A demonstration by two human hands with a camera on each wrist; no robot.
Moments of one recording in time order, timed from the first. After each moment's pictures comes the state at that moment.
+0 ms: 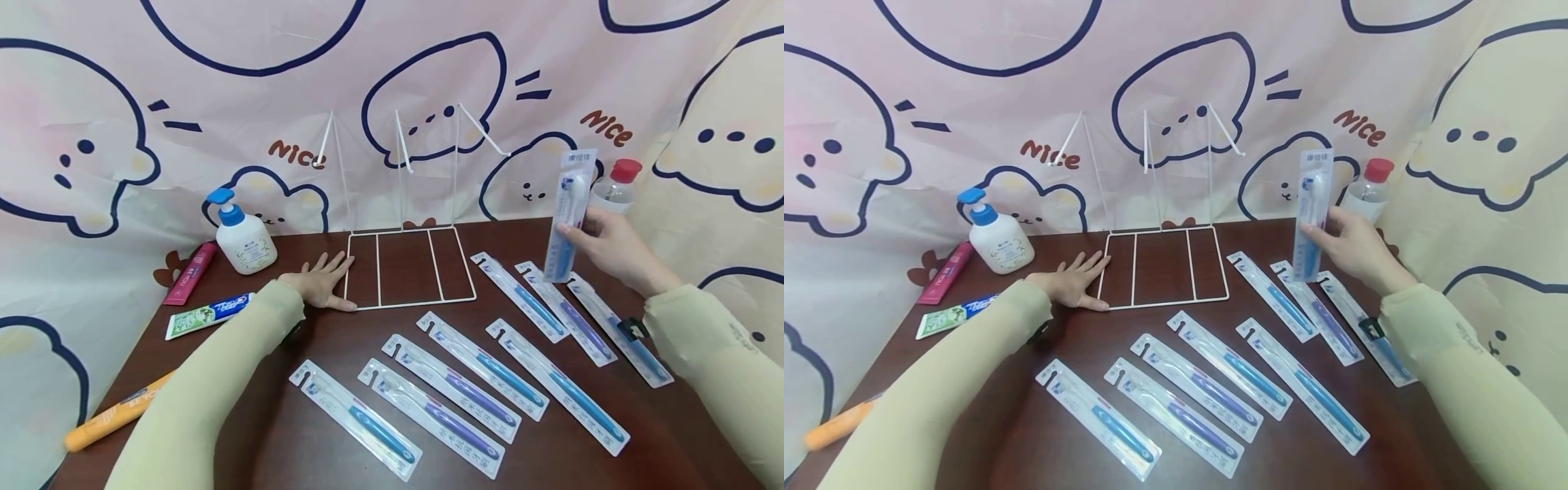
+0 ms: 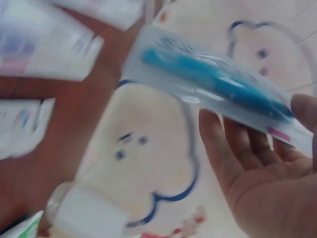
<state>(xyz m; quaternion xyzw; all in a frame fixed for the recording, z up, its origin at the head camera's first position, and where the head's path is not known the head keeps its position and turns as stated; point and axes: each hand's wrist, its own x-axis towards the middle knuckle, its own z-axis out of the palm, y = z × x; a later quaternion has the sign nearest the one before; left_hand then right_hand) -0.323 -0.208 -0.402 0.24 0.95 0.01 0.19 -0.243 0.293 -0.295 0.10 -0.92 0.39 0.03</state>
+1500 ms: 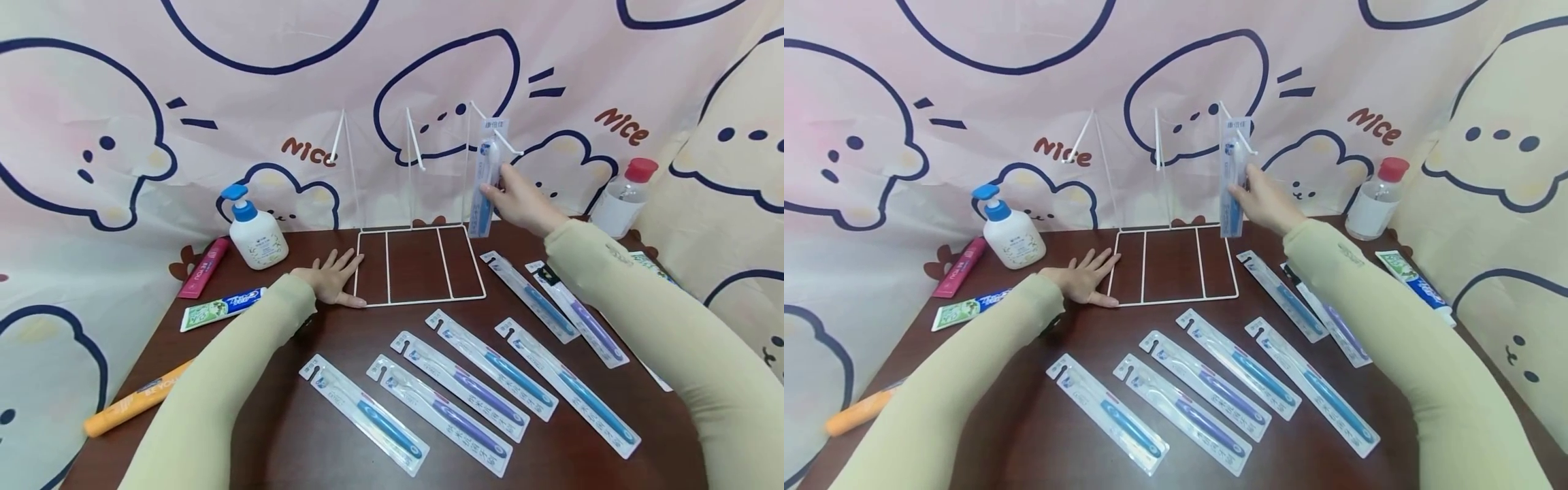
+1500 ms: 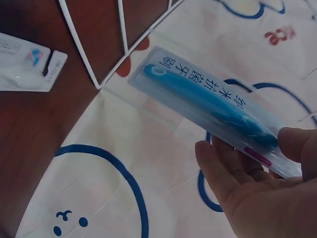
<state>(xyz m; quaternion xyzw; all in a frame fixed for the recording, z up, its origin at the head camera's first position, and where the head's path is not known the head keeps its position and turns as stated) -0.323 -0.207 -0.402 0.23 0.95 -0.02 0.22 -0.321 0.168 -0.268 0.15 -0.90 0.41 -0.01</state>
